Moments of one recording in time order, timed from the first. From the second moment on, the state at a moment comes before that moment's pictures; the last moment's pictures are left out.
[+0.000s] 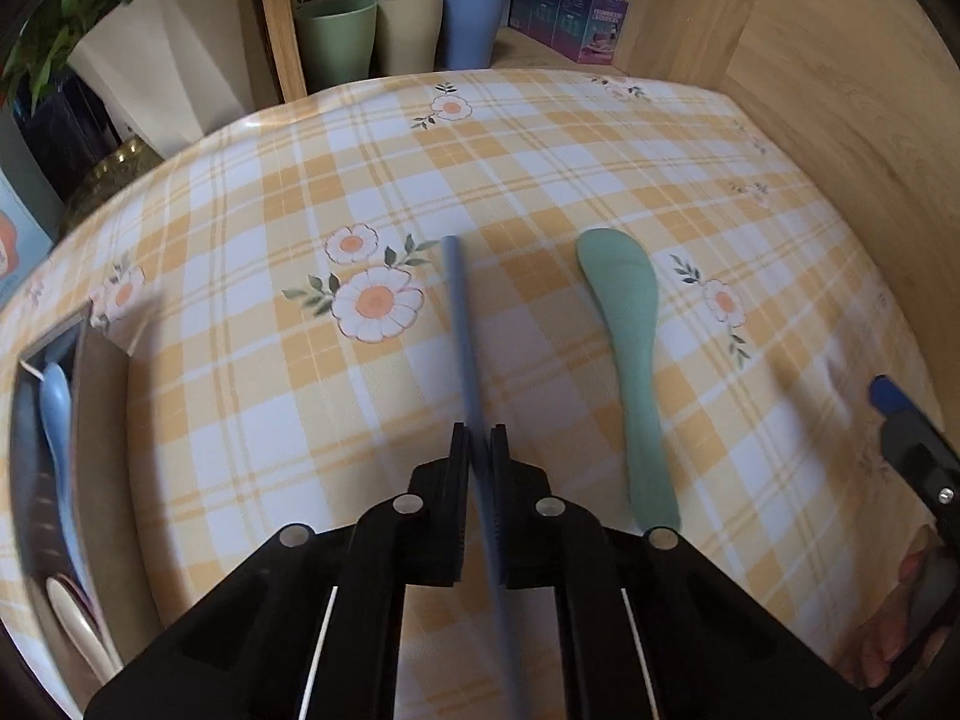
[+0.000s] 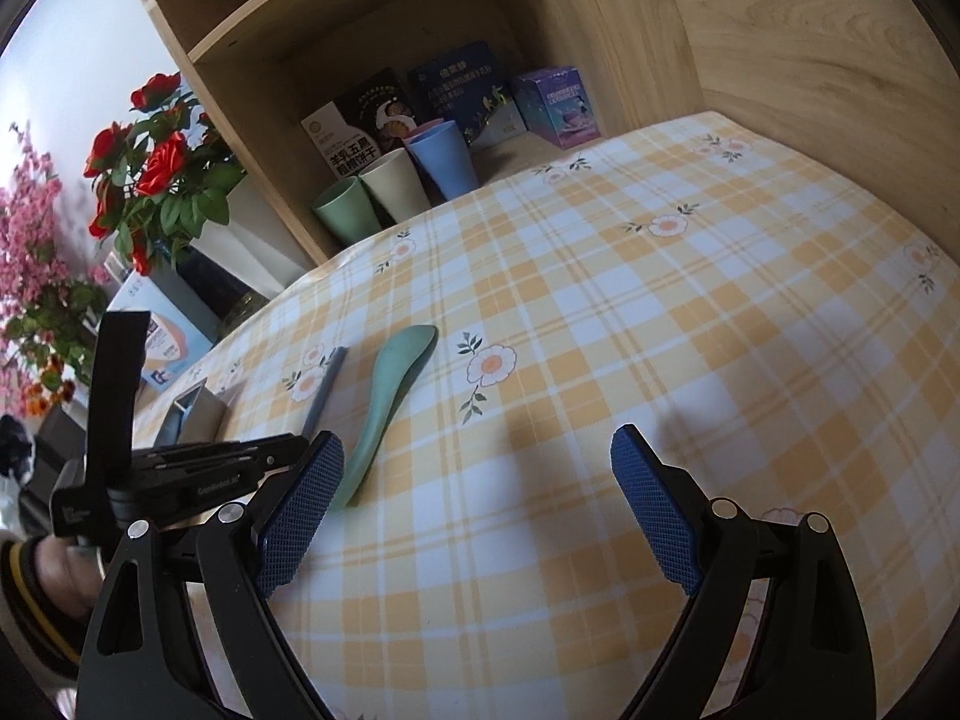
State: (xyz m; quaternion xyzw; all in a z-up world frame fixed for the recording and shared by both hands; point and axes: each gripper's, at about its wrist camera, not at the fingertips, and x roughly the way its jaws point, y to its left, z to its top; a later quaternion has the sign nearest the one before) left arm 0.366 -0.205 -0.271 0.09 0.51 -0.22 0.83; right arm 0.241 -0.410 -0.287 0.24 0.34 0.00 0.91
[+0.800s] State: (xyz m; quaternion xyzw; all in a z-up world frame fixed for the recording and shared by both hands) left arm 0.299 -0.098 -0.196 -0.02 0.44 -0.19 0.88; right arm 0.294 -0.369 -0.284 0.21 0.43 0.11 0.87
